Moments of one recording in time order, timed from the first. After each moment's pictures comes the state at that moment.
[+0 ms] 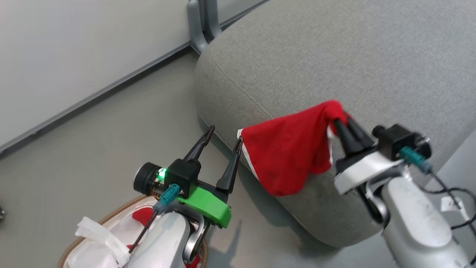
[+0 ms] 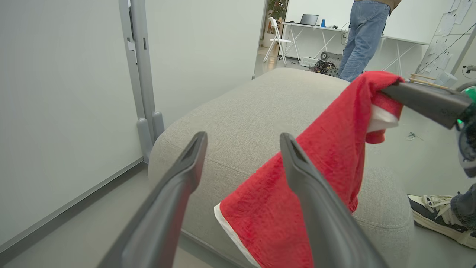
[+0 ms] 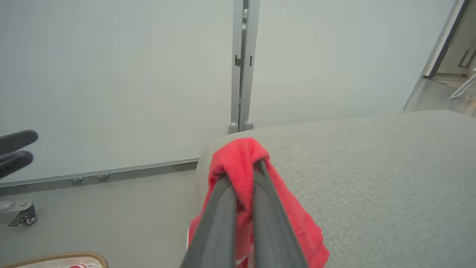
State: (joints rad) left arm -0.36 0.05 -0.51 0.35 -0.27 -0.10 -0.26; right arm -0.41 -0.13 0.24 0.32 0.23 0.13 -0.26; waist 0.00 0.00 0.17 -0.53
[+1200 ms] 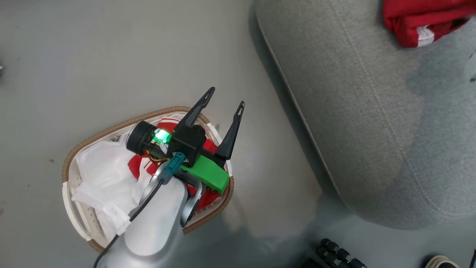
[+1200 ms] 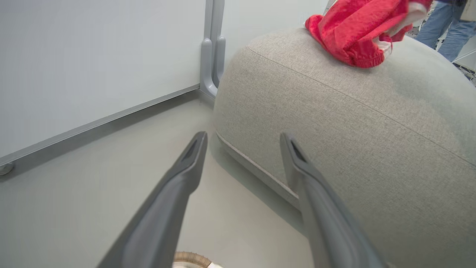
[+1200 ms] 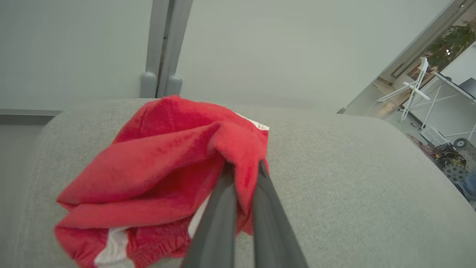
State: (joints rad) left arm -0.53 0.05 -0.51 0.40 -0.15 -0.13 -0.26; right arm -0.92 -0.36 -0.17 0.73 -0.01 0.13 -0.26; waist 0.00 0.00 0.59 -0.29
